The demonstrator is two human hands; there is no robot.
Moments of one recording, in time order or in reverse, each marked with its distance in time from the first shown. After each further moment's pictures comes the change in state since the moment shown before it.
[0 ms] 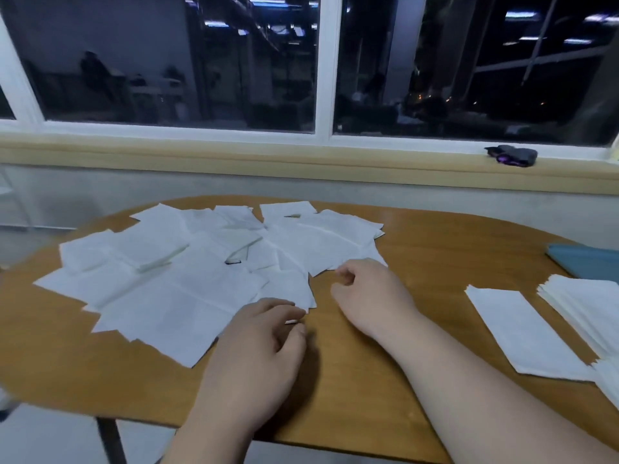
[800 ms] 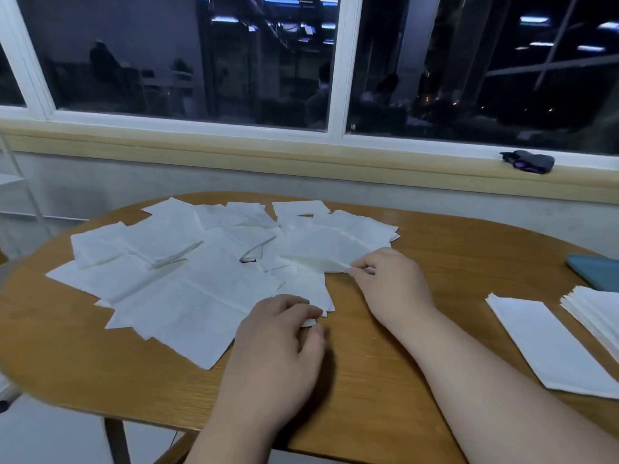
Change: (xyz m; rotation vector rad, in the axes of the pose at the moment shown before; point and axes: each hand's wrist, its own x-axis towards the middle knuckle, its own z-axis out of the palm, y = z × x) left_hand 0.005 -0.010 0.003 -0.027 0.067 0.019; right_hand 0.023 0.003 0.007 0.016 0.151 -0.106
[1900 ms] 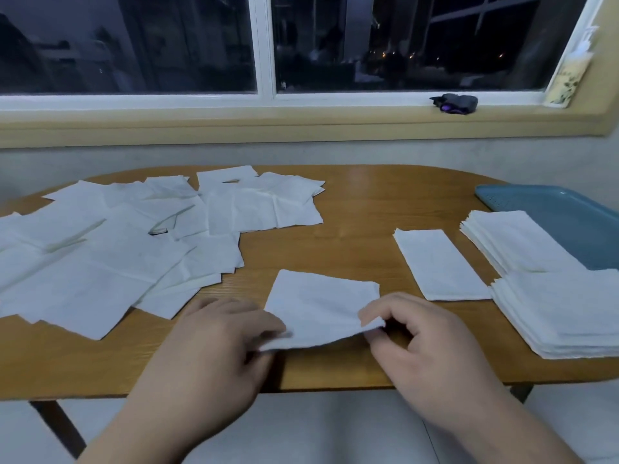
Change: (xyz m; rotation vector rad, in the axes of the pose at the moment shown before) left_hand -0.040 0.056 0.009 0.311 -0.335 0.301; right_hand -0.176 0.071 -0.097 0.205 -0.039 0.052
